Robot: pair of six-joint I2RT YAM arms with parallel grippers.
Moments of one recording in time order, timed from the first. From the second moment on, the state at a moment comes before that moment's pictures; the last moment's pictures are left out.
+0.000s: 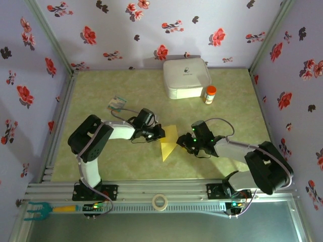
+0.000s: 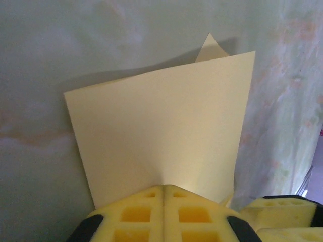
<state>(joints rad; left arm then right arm) -0.70 1.87 0.88 0.10 0.47 -0.89 0.60 1.37 0.46 0.00 -0.38 1.14</state>
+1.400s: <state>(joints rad) -0.69 1.87 0.85 0.17 0.50 -0.91 0.46 1.63 0.58 0.25 -0.66 0.97</state>
